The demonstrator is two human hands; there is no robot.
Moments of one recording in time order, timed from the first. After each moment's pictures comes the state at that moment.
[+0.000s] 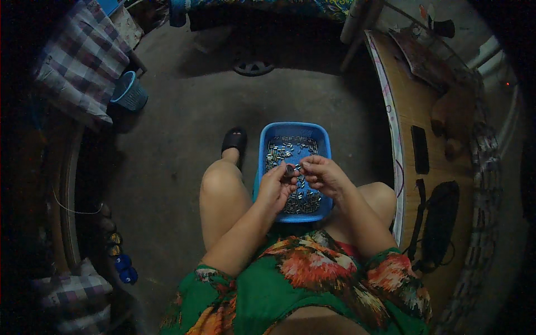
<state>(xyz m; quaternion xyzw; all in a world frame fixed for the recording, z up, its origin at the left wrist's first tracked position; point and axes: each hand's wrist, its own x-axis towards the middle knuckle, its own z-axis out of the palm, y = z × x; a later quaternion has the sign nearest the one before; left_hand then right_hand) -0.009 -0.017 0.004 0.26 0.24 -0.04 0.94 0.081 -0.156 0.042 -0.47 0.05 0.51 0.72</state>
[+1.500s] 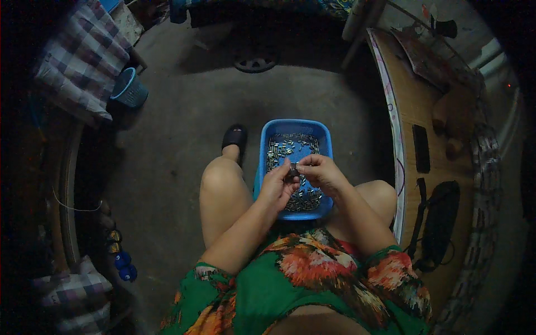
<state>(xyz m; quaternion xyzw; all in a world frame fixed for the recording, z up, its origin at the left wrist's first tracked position) -0.010 -0.022 0.014 0.23 0.27 -0.05 0.93 0.074 -0.149 0.043 -0.61 -0.02 0.45 0.65</state>
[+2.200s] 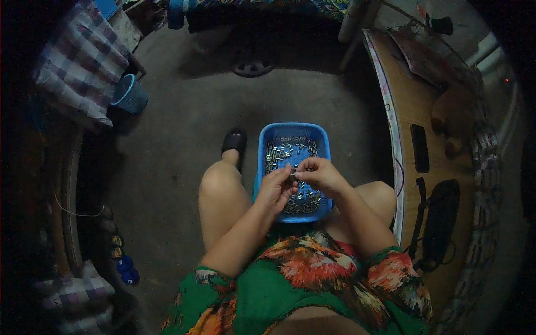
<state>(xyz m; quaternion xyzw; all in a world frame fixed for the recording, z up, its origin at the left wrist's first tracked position) -0.011 -0.019 0.013 0.28 0.25 -0.08 0.92 0.073 -0.150 0.056 -0.66 -0.07 0.45 0.60</state>
